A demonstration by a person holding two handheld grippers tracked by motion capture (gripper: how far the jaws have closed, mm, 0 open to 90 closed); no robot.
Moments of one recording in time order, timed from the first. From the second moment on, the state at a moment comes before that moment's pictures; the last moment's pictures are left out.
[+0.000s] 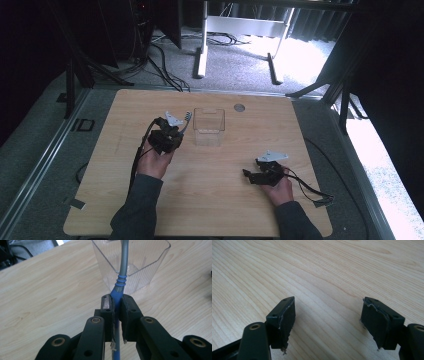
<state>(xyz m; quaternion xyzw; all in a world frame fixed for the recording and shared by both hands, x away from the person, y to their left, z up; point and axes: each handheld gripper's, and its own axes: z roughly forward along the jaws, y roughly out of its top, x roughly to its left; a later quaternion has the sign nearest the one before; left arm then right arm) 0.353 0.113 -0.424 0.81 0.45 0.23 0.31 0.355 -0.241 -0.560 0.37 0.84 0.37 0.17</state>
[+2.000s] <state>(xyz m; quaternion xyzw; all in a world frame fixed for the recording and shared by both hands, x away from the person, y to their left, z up) 0.347 0.104 -0.408 0.77 0.41 0.27 0.40 0.355 -0.241 -0.560 0.37 0.84 0.37 0.17</state>
